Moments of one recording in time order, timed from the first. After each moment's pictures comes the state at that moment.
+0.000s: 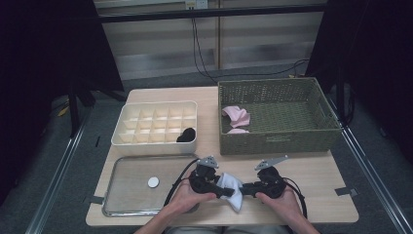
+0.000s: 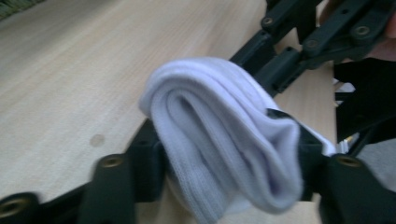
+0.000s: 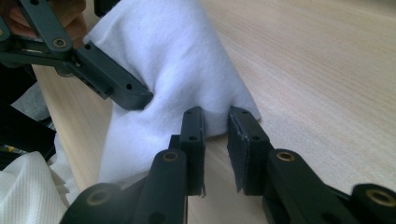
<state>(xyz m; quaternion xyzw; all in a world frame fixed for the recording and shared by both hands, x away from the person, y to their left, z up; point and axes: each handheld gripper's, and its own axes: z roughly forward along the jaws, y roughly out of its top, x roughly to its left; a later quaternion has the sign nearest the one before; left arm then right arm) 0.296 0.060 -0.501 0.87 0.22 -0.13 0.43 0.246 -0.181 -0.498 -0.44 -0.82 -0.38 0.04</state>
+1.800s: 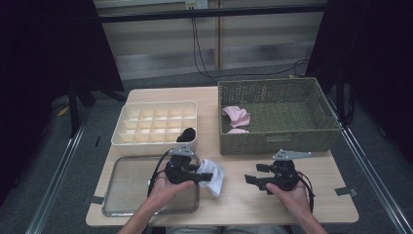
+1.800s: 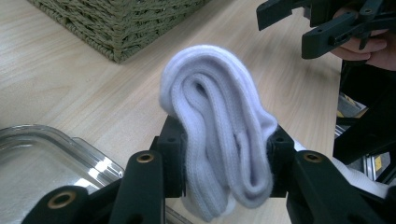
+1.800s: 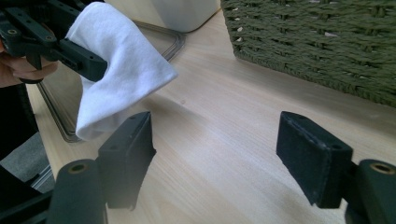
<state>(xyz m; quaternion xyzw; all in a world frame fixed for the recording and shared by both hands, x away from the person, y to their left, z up) 0.308 0.120 -0.458 0.86 0.26 -0.07 0.44 0.247 -0.209 -0.471 -0.45 -0.75 -0.48 -0.05</state>
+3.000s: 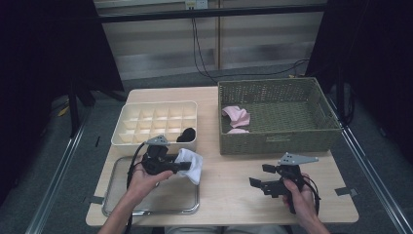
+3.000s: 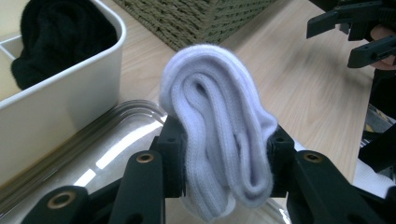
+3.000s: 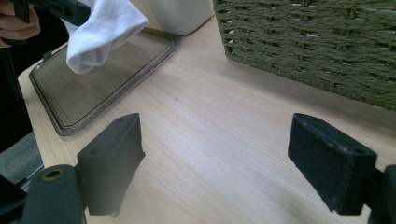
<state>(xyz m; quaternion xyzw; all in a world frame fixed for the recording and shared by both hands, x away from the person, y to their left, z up) 0.326 0.176 -0.434 0.85 0.31 -0.02 0.43 0.237 -0.220 -0.476 -0.44 -0.75 -0.49 -0.07</state>
